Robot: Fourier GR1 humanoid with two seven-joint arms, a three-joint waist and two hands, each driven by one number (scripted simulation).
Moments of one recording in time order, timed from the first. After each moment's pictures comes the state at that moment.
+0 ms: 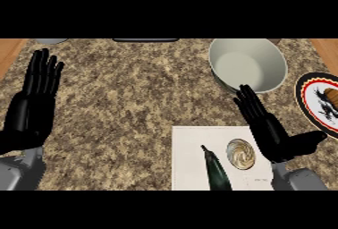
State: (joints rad) left arm -0.20 0.46 -0.16 -1.68 0.36 0.31 -0.18; right arm -0.13 -0.34 0.31 -1.52 -0.47 -0.07 -0.10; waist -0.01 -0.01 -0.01
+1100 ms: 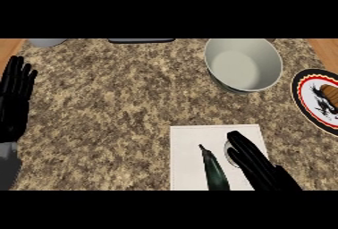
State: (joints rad) left arm -0.18 0.53 -0.02 -1.50 0.40 0.26 -0.10; right arm 0.06 -0.58 0.61 -2.17 0.34 -0.28 -0.02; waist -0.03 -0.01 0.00
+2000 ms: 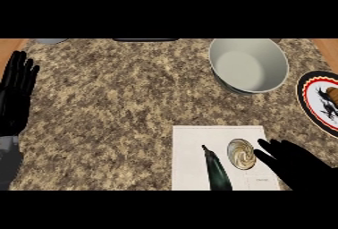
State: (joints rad) left arm -0.23 0.52 0.00 -1.45 0.38 0.21 -0.10; right arm 0.01 -1.04 0.40 -2.40 0.23 0.27 0.53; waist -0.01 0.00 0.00
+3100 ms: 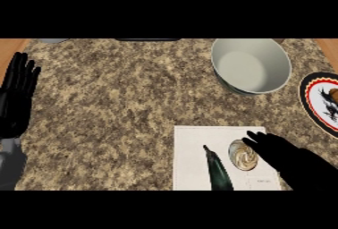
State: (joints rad) left arm -0.21 0.43 0.08 -1.50 0.28 0.15 -0.05; right arm 0.01 -0.73 0.38 -2.16 0.44 0.51 0.45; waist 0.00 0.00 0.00
